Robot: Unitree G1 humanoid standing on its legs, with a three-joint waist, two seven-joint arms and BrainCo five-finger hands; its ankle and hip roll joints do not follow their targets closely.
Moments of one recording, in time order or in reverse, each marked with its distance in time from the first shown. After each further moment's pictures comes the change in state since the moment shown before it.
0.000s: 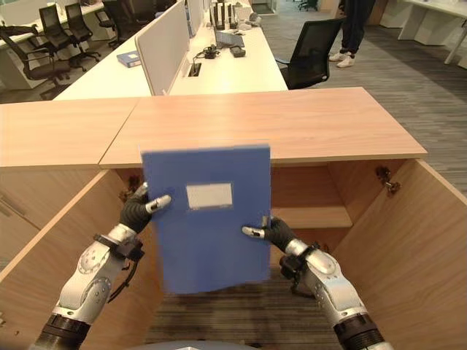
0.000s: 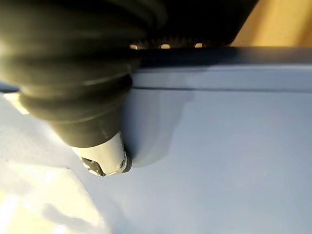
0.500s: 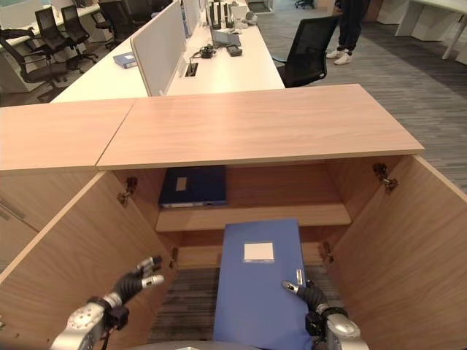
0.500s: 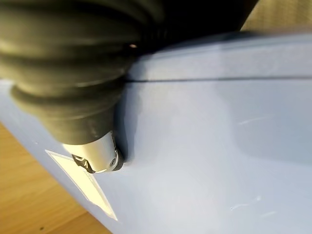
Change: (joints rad) left arm 0.151 -0.020 -0.020 0.467 0.229 0.025 -0.053; right arm 0.101 0.078 -0.111 0.400 -0.098 0.005 -0.156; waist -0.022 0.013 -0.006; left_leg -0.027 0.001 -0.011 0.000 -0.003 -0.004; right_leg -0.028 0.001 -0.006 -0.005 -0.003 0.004
